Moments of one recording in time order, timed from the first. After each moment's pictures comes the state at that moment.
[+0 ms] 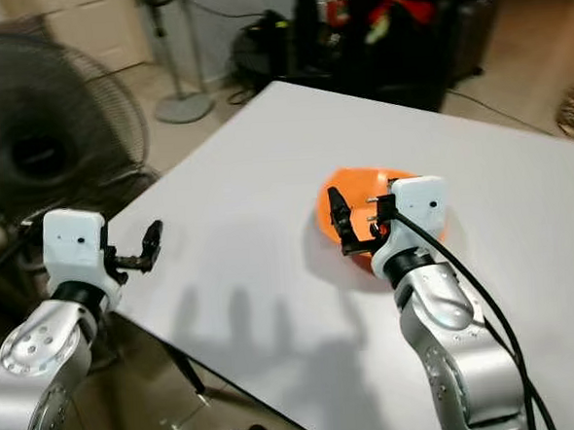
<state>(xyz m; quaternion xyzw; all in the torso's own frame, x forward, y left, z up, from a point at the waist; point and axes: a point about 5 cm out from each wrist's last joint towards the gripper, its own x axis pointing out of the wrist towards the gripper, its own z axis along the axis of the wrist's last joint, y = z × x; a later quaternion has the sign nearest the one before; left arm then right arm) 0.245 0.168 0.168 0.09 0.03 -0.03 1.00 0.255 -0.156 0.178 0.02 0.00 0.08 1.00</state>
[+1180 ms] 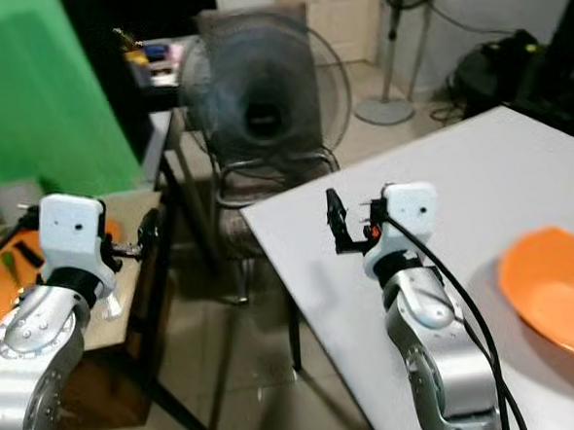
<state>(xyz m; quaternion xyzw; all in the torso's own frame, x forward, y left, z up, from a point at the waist) 0.255 0.172 0.182 0.12 0.01 -0.03 0.99 0.263 -0.148 0.162 0.05 -0.01 0.06 1.00</state>
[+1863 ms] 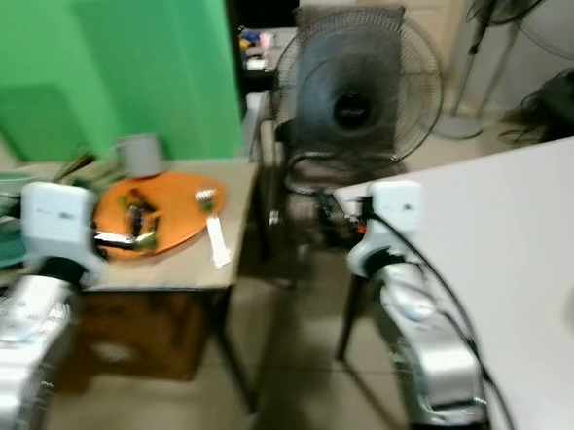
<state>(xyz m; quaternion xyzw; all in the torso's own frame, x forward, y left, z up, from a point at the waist) 0.255 0.172 0.182 0.12 0.02 -0.04 0.99 0.269 -0.147 0.152 0.05 0.01 0.06 1.00</state>
